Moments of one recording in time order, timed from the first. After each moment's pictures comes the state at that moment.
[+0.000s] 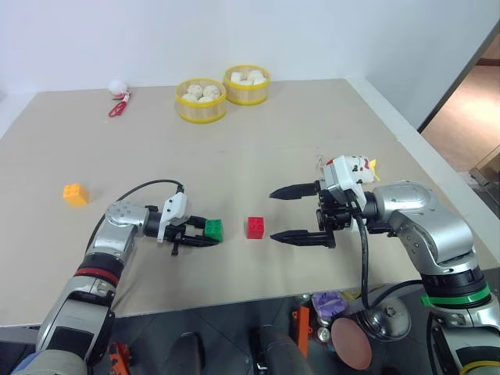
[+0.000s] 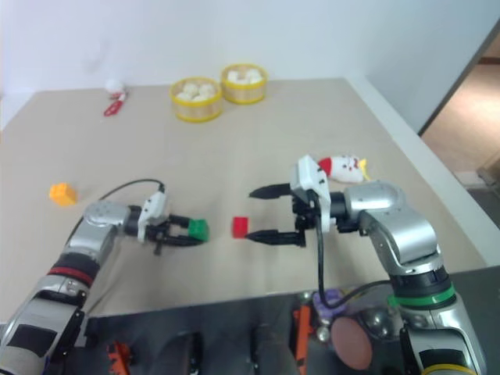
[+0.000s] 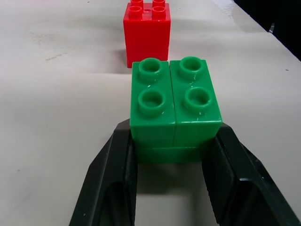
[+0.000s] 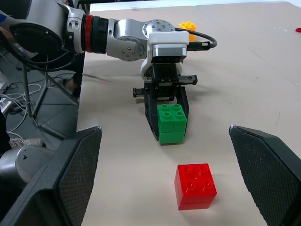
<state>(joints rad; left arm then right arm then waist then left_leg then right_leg) -0.66 0.49 -0.15 0.69 -0.23 -0.22 -1.52 -0.56 -0.70 0.08 -0.23 0.52 0.55 1.24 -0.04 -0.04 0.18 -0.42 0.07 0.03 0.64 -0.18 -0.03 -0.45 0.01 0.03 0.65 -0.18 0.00</state>
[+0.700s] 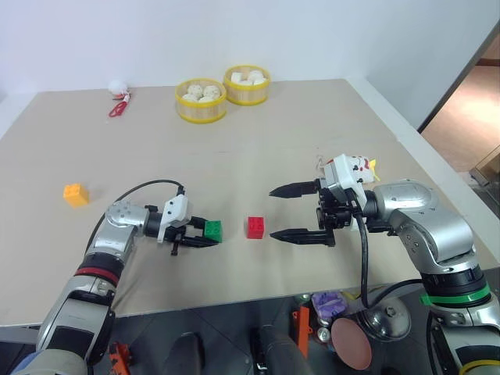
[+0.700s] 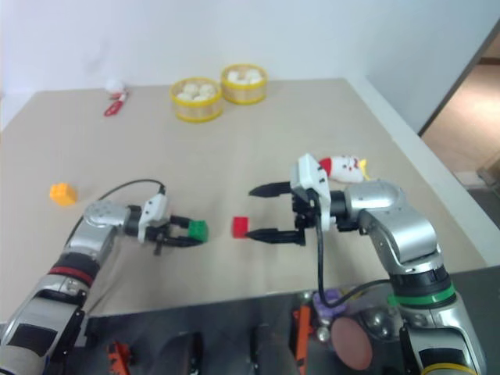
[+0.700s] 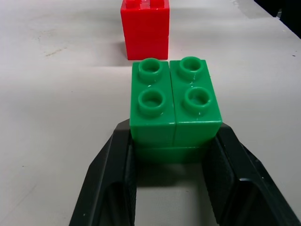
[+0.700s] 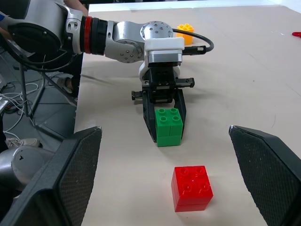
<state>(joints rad) -0.66 0.49 -0.15 0.70 -0.19 -0.26 -1.49 -0.57 -0.70 0.08 -0.23 0.52 0.54 1.24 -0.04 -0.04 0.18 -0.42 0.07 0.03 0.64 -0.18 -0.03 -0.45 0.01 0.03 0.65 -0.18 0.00</state>
